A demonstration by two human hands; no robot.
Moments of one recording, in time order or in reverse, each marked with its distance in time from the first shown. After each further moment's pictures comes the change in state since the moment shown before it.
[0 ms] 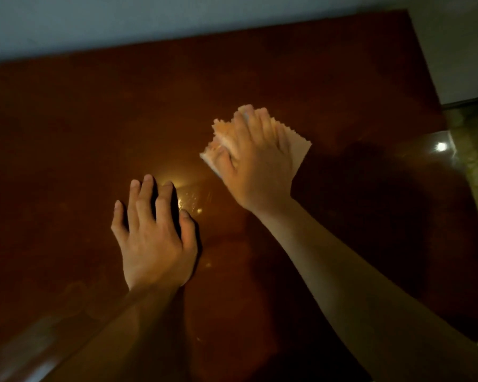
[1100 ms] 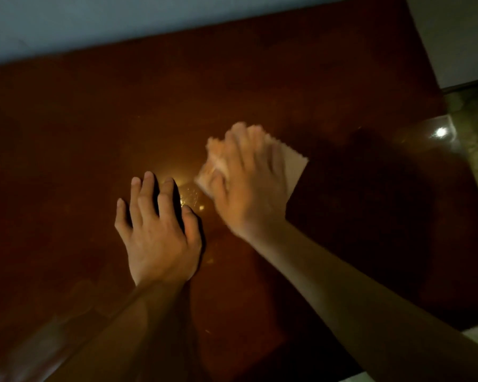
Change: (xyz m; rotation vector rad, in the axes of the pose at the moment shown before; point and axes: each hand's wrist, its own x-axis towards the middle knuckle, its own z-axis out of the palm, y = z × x) left_hand 0.000 0.000 -0.002 0.009 -0.016 0.007; right_hand -0.048 -0.017 0.003 0.020 -0.002 -0.010
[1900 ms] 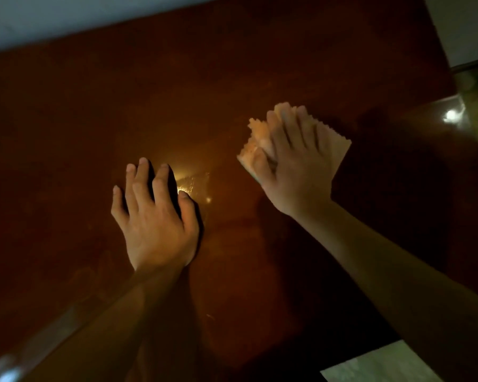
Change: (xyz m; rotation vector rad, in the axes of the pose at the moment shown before) left_hand -0.001 0.003 -0.002 -0.028 0.010 0.003; right_hand -0.008 0.066 -0.016 -0.065 -0.045 0.047
